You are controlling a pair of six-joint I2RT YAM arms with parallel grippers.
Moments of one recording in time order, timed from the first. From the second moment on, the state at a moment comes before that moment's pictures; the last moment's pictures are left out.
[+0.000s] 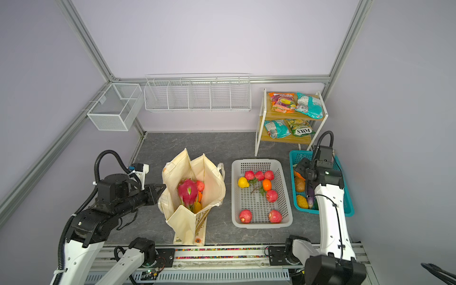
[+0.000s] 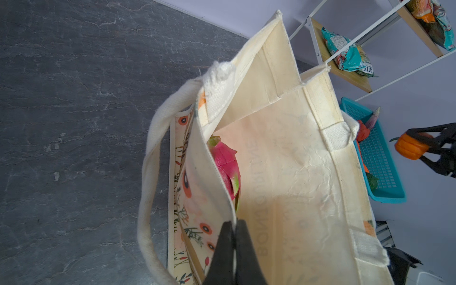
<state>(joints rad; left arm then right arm) -0.31 0.66 1.03 -0.98 0.25 -0.44 -0.12 1.07 1.23 -0.95 0.01 0.57</state>
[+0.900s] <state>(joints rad) -0.31 0.66 1.02 -0.96 0.27 -0.46 1.14 1.77 1.85 -0.90 0.08 0.60</state>
